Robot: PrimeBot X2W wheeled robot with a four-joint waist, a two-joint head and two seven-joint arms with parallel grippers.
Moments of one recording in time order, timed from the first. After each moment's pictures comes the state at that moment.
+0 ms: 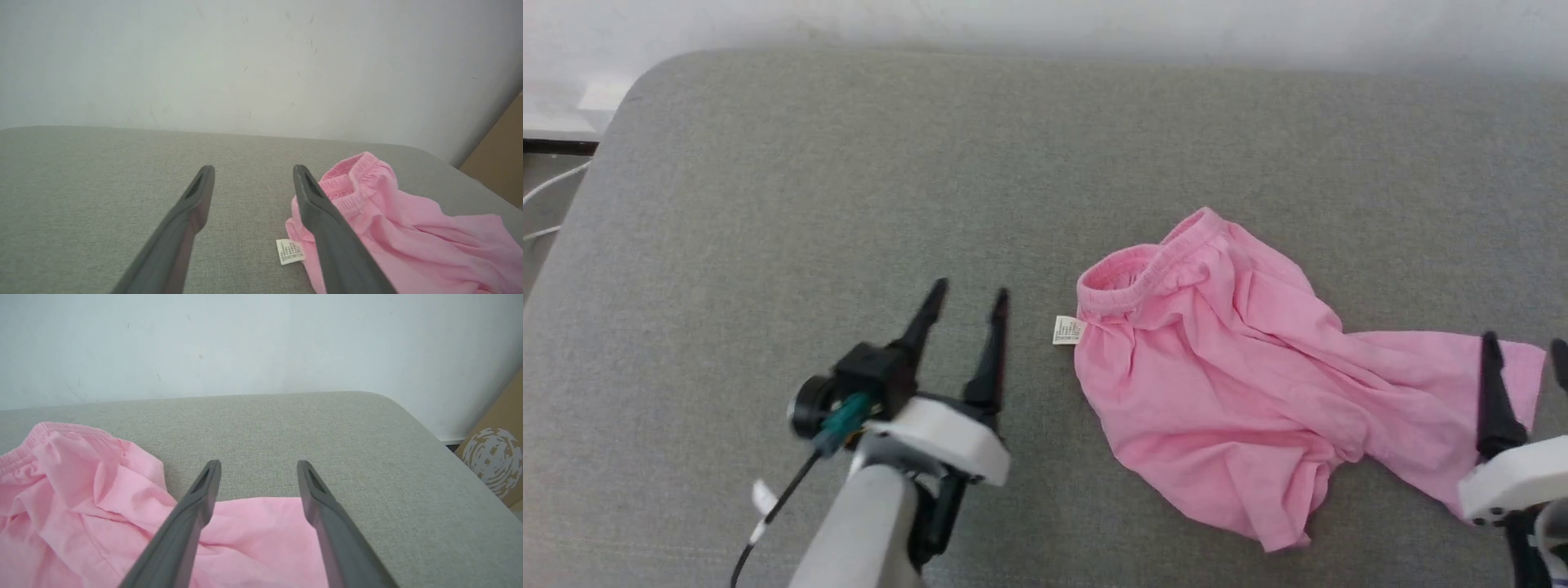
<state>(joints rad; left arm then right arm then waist) -0.26 0.05 -0.23 0.26 -0.25 -0.04 -0.26 -0.02 -0.05 -0.34 -0.03 0.11 0.13 0.08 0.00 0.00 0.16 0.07</state>
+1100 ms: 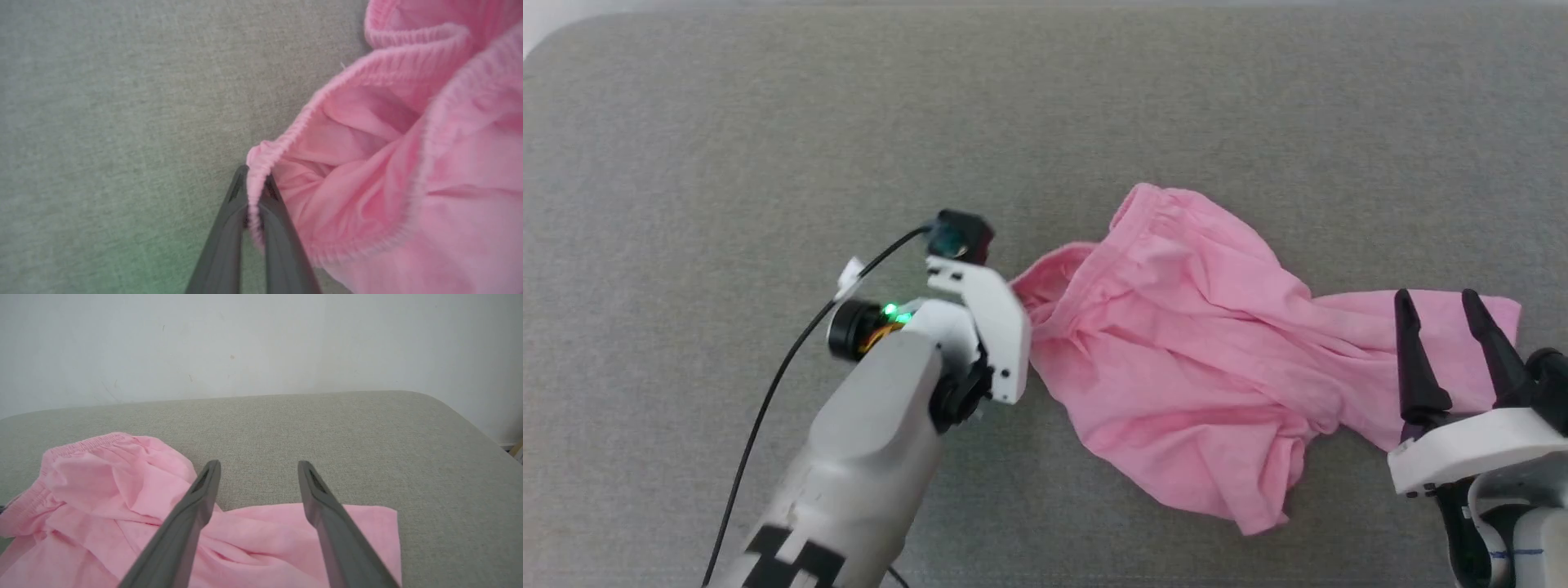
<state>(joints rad) -0.77 0.06 -0.53 0.83 -0.46 0.02 0.38 -0.07 -0.05 -0.14 -0.03 0.16 0.13 -0.01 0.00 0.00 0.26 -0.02</state>
